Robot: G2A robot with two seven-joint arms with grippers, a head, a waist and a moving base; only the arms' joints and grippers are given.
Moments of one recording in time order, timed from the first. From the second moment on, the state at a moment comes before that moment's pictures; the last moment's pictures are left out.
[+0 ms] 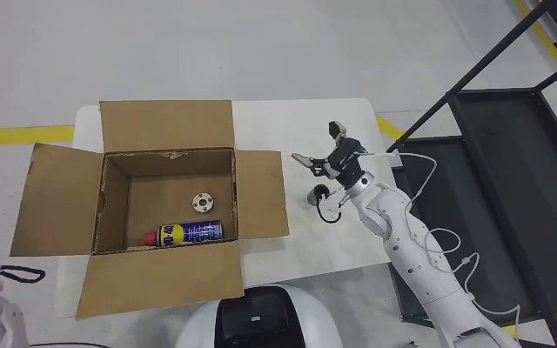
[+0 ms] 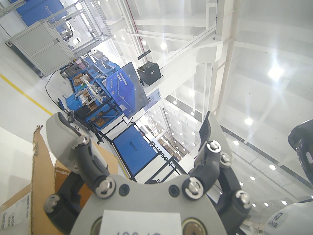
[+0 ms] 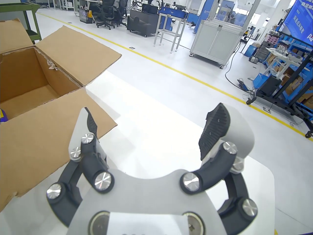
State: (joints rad) left arm 1.81 -1.21 -2.11 -1.91 -0.33 -0.69 -0.28; right arm -1.28 -1.14 1.25 -1.53 -1.32 -0.36 -0.28
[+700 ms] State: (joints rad) left arm 1.81 -1.21 -2.11 -1.91 -0.33 -0.69 -0.28; right arm -1.33 -1.14 1.28 -1.51 -1.29 -0.34 -0.29
